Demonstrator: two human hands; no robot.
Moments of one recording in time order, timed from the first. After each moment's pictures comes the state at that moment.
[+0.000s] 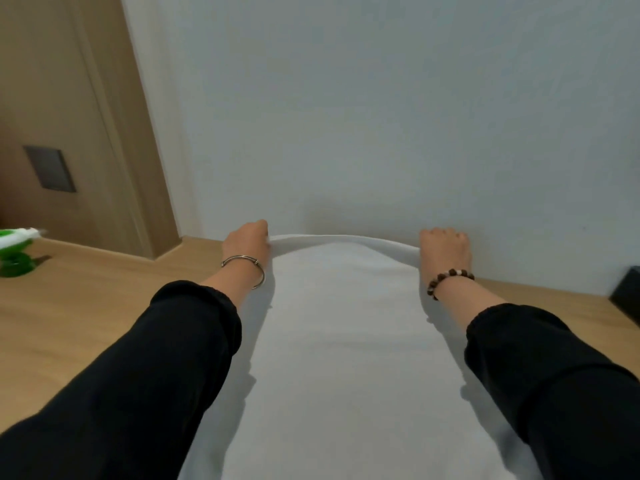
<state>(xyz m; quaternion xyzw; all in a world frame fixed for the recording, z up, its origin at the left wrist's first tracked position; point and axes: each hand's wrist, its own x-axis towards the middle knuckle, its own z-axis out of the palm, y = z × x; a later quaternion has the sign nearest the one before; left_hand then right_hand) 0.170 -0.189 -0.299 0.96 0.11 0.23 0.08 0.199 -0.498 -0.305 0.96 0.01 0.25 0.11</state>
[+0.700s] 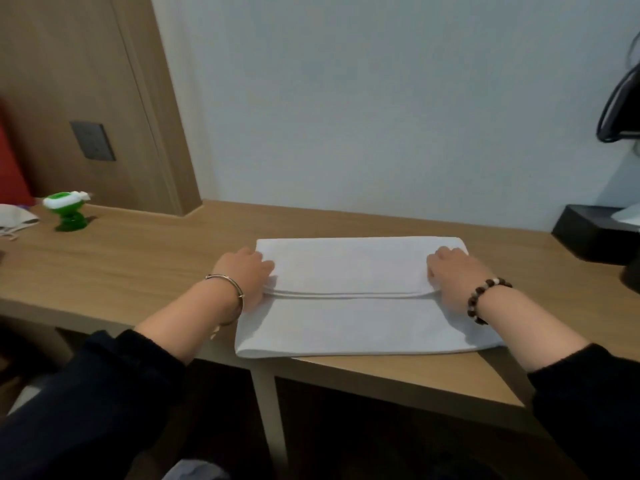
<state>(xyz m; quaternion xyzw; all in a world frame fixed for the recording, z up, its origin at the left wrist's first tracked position) -0.033 -0.199 -0.321 0.98 -0.07 0.01 -0.20 -0.003 -0.542 -0.327 0.99 0.12 0.06 0.09</state>
